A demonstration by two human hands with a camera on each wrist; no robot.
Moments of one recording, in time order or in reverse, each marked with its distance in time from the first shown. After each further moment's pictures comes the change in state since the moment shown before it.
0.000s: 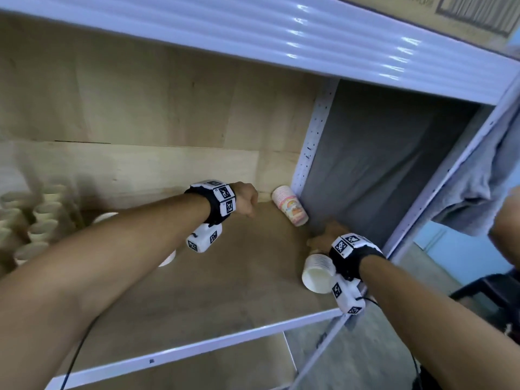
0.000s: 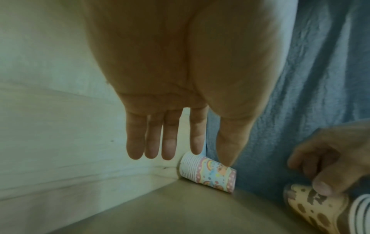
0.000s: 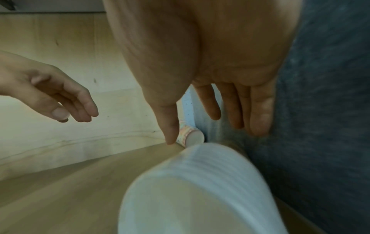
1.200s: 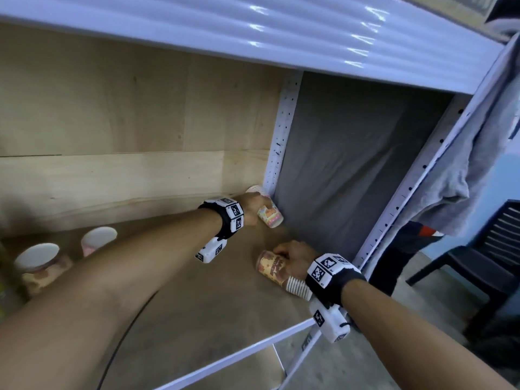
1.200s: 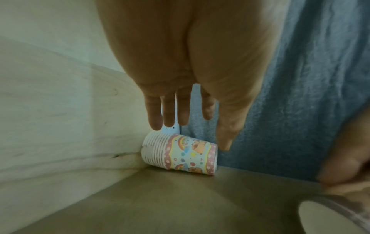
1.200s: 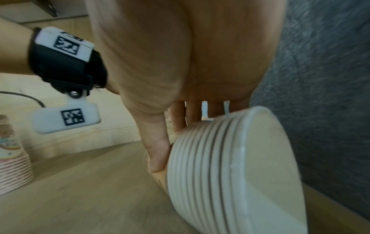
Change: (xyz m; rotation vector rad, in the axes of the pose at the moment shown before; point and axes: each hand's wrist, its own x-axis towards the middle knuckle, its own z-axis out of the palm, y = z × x) left_hand 0.095 0.057 0.039 0.007 0.089 0.283; right_hand -0.011 0.000 0.034 -0.039 -0.145 -0.215
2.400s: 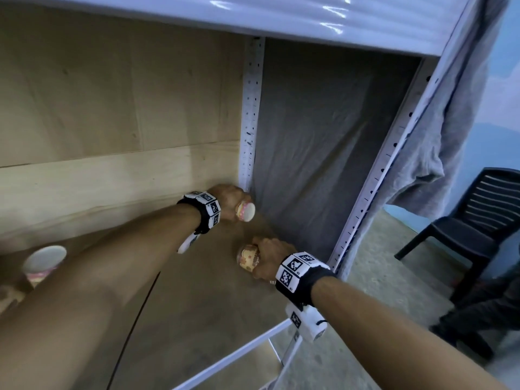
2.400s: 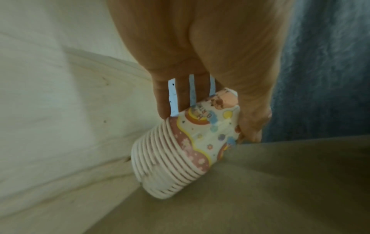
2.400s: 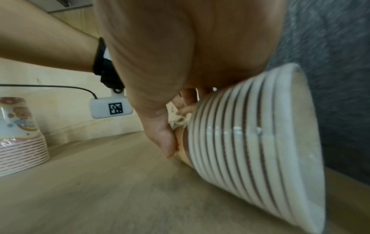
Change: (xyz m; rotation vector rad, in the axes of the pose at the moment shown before) left_hand 0.047 -0.014 0.014 0.289 0.032 0.177; right_hand 0.018 0.003 0.018 -0.121 0.090 0.002
